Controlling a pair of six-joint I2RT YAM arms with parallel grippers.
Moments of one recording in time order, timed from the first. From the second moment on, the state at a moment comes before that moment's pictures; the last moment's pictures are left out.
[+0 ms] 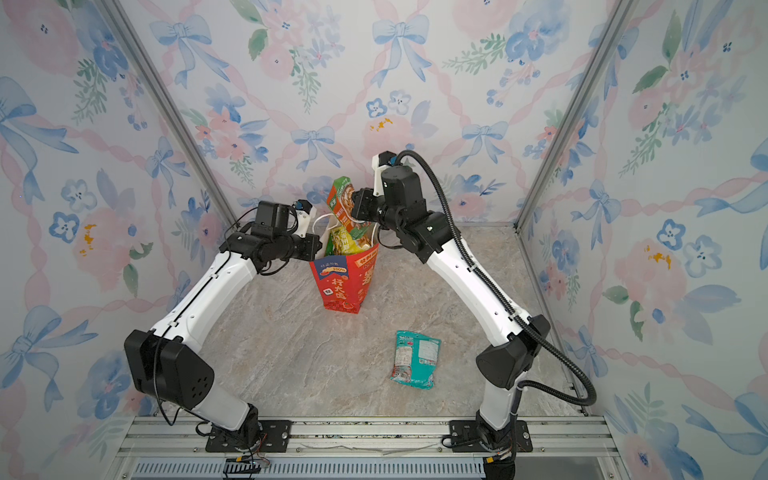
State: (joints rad) left arm -0.28 1.58 1.55 -0.70 0.23 -0.08; right arm 0.68 1.84 2.15 -0.55 0.00 0.57
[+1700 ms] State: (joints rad) left arm -0.28 1.58 1.55 -0.71 0.24 -0.08; right arm 0.82 2.12 2.63 -0.85 0.32 0.27
